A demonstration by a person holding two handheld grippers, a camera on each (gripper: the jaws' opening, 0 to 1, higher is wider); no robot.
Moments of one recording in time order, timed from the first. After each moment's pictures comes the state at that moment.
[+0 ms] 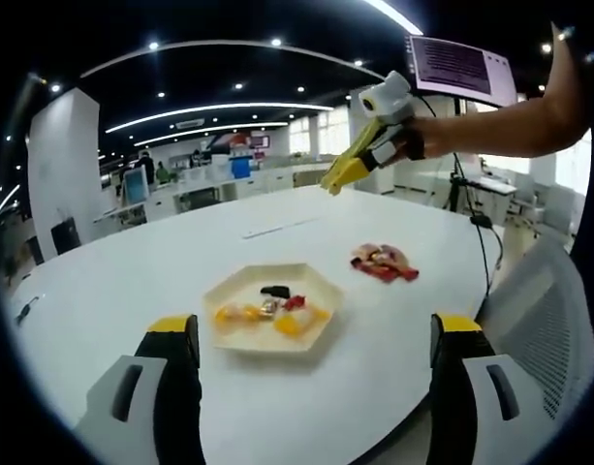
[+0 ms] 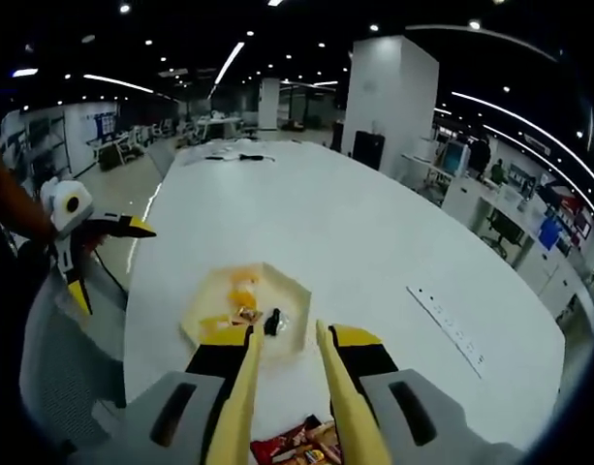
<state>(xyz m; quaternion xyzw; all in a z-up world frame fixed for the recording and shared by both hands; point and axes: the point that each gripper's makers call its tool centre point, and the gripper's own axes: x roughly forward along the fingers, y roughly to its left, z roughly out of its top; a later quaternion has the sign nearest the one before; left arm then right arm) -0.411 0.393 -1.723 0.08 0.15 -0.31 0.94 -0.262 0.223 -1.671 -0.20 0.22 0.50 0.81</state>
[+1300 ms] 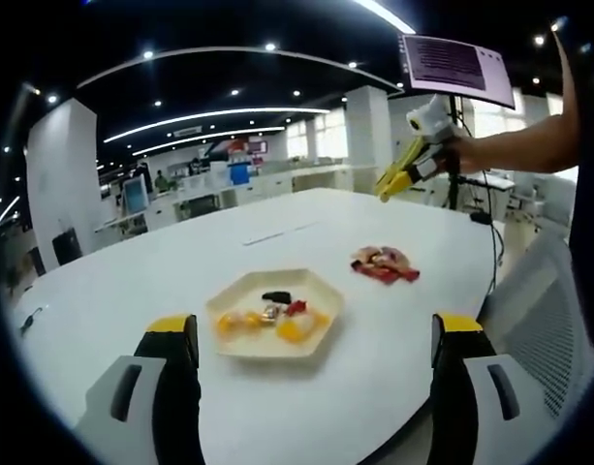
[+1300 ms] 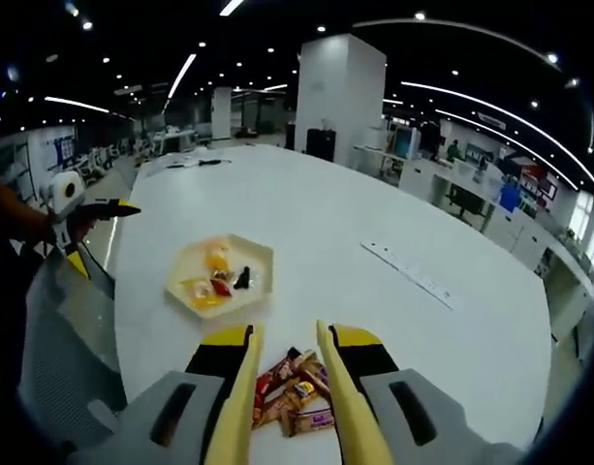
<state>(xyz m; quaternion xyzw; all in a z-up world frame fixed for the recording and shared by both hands) -0.411 0.392 -1.717 0.09 0.13 -0.31 0.94 -0.291 0.136 -1.690 -0.17 0.22 0.41 0.87</state>
